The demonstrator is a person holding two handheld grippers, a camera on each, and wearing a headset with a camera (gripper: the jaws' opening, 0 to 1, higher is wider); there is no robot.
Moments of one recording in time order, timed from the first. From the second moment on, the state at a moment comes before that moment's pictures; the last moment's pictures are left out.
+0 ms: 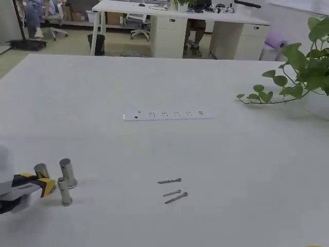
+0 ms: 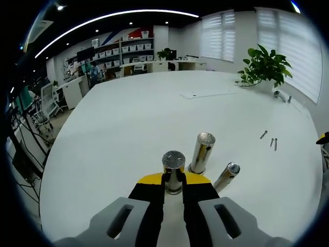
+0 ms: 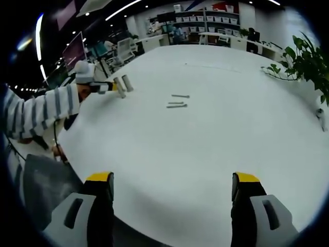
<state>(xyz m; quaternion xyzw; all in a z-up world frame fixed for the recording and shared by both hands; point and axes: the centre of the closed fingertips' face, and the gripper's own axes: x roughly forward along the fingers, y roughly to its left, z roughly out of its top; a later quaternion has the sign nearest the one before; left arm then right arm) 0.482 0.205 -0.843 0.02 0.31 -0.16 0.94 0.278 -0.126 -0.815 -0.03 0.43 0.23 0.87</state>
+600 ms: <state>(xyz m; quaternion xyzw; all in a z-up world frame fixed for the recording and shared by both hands) 0.460 0.215 -0.810 0.04 0.30 -0.17 0.94 0.277 -0.126 -0.815 -0.03 0.44 0.23 0.87</state>
